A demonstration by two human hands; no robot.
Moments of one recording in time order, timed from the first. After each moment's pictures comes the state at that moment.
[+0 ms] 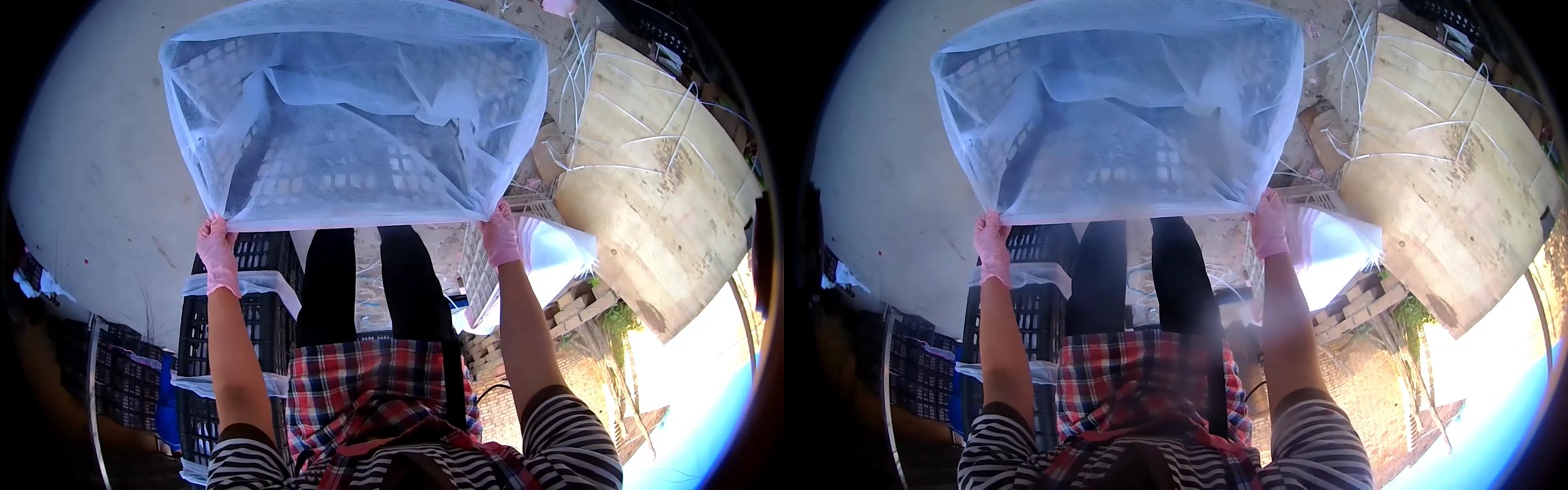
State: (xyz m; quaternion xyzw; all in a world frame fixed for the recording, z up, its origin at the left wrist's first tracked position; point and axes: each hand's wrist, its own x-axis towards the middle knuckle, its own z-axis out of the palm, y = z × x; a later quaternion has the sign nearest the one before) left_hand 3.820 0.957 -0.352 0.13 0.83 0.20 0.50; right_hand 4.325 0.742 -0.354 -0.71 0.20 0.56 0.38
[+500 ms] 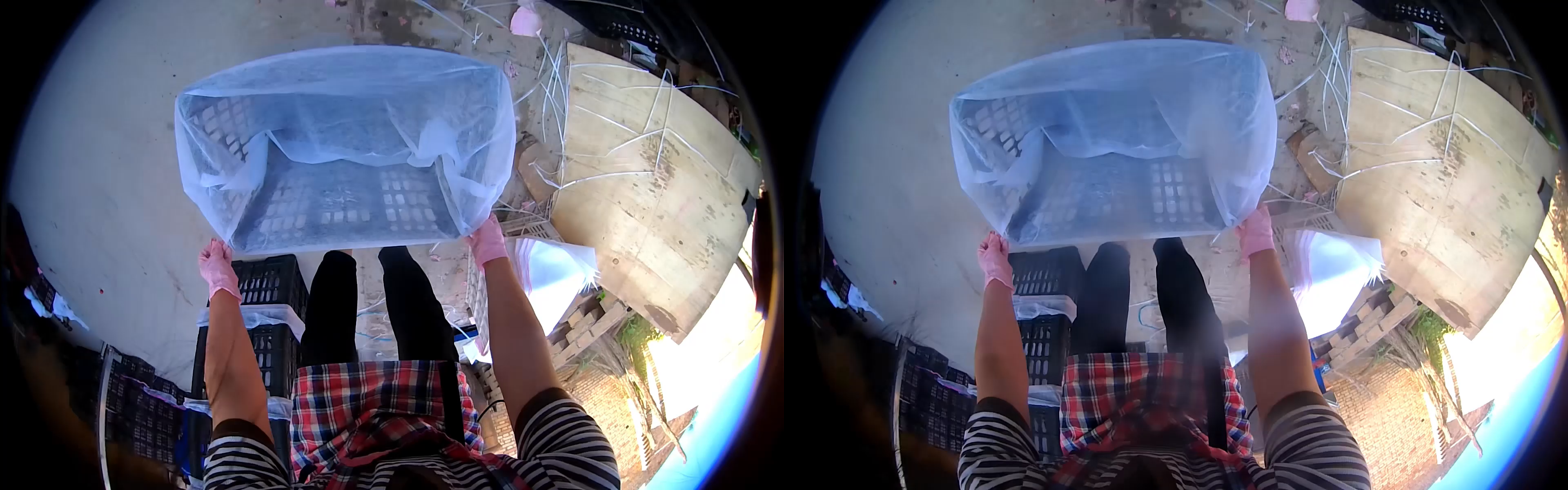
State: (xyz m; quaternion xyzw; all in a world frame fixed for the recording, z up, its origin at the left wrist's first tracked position) left_hand 3.762 0.968 -0.406 0.12 0.82 0.28 0.49; right_hand 4.320 0.792 -0.365 -0.75 0.27 0.51 0.32
